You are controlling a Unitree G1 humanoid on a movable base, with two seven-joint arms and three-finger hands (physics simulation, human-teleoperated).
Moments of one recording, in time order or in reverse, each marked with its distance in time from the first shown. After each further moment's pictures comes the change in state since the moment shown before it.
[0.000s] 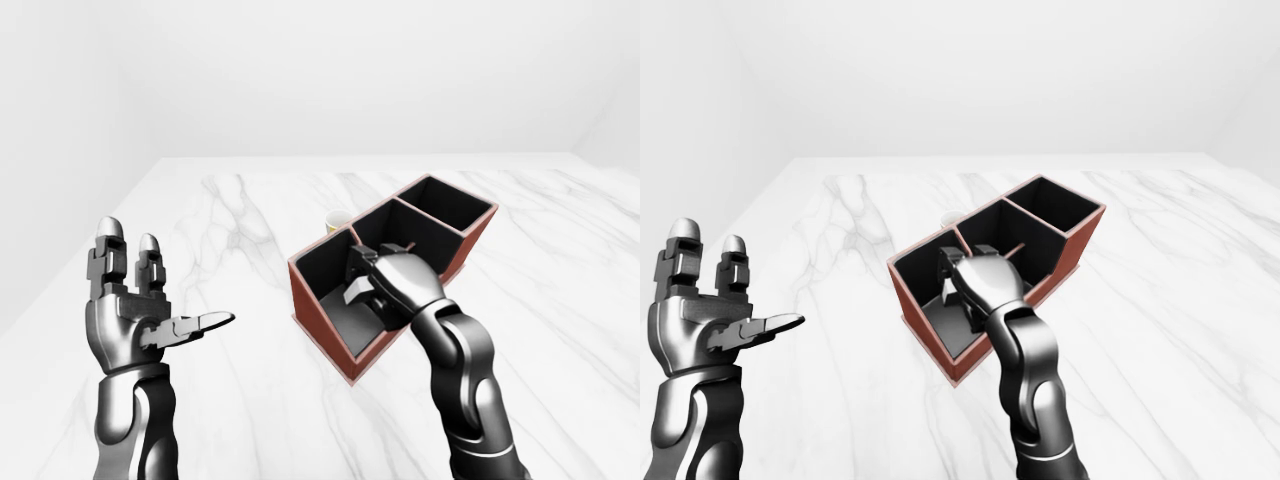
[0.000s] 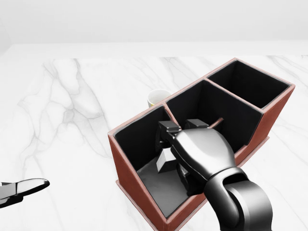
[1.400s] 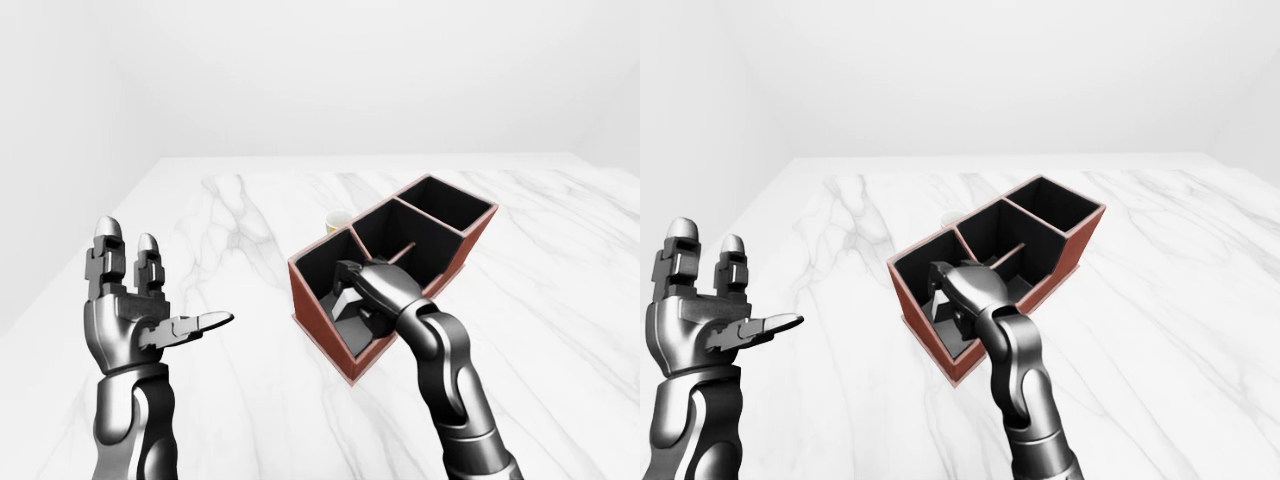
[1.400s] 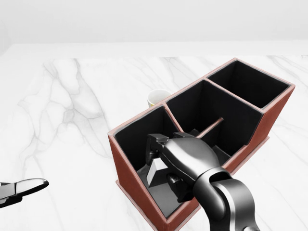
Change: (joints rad) left arm 0.000 0.001 0.003 -0.003 -0.003 0.000 0.000; right arm -0.022 -0.002 0.026 0.158 0.086 0.000 0.000
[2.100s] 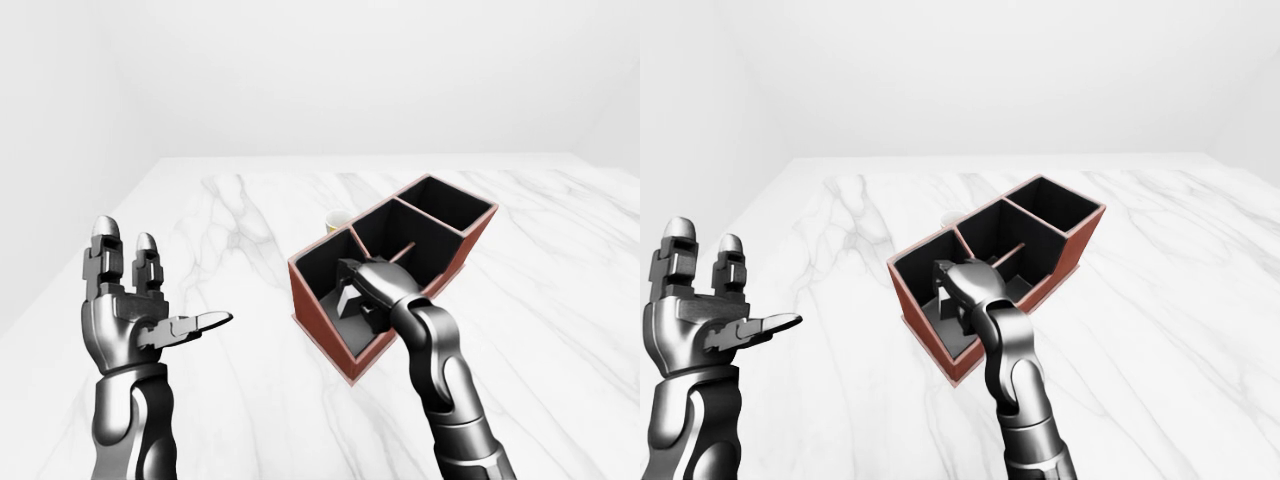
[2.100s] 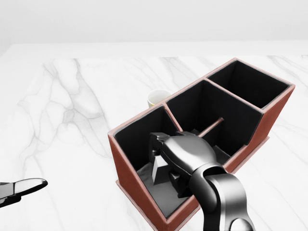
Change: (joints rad) left arm -0.001 0.001 0.004 -0.004 -0.003 0.000 0.000; right arm -0.044 0.039 -0.022 0.085 -0.111 0.000 0.000
